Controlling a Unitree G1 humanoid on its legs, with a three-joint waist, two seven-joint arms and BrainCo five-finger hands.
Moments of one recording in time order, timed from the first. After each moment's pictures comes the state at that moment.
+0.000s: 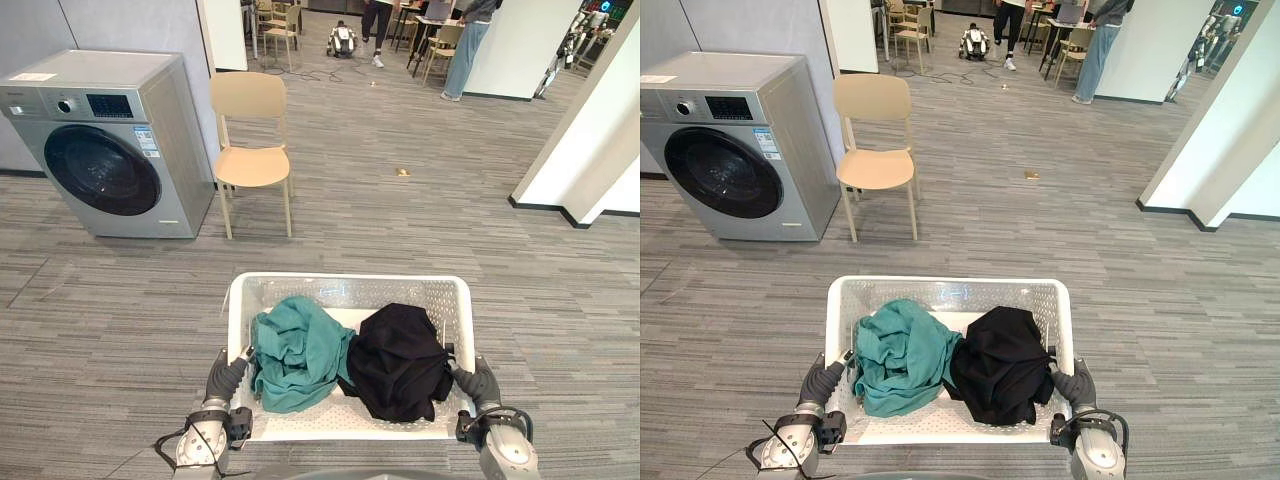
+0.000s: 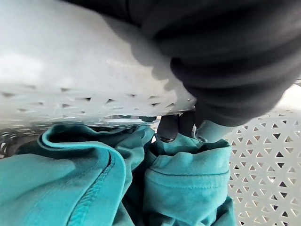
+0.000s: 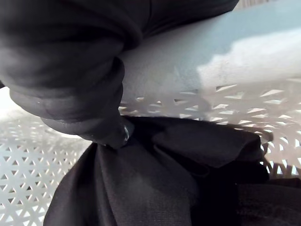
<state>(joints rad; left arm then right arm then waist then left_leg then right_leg) 0.40 0.08 0.00 -0.05 -0.01 0.04 0.02 0.38 -0.04 -0.10 -0.01 0.03 0.06 0.03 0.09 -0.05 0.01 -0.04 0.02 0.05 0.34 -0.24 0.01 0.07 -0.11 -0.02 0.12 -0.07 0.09</state>
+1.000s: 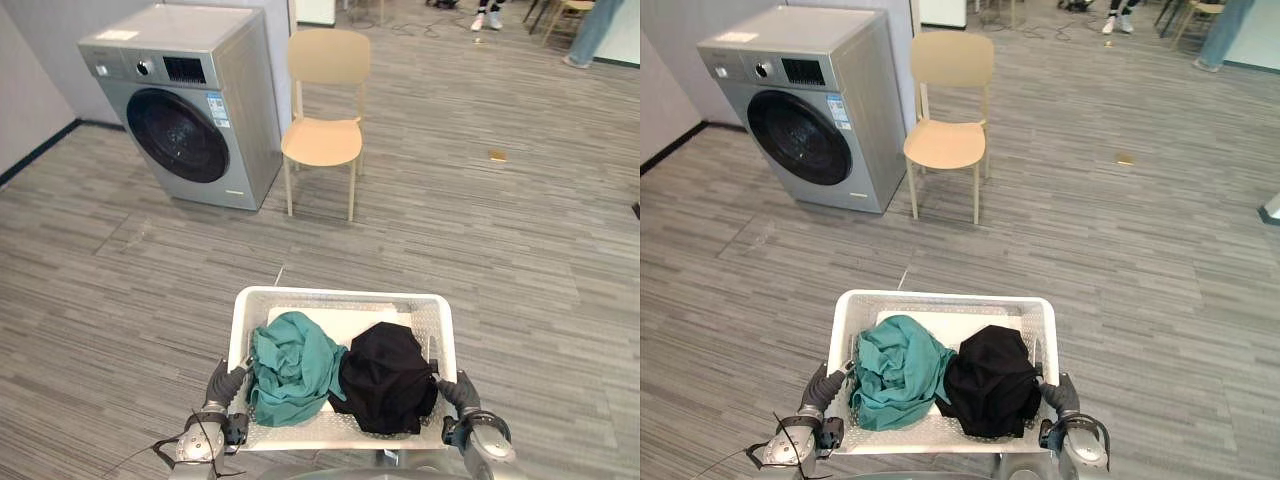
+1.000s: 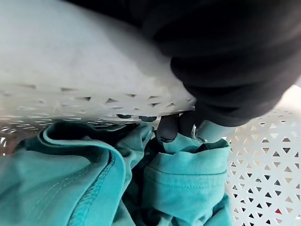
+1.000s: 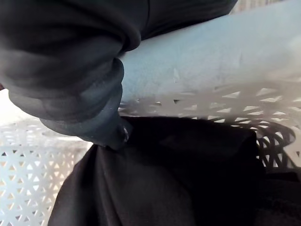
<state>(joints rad) 0.34 0.16 -0.03 0.12 -0.03 0.04 0.04 0.27 -0.04 -0.10 0.32 0.10 0.03 0.04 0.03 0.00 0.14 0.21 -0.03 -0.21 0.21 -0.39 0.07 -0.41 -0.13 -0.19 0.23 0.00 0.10</state>
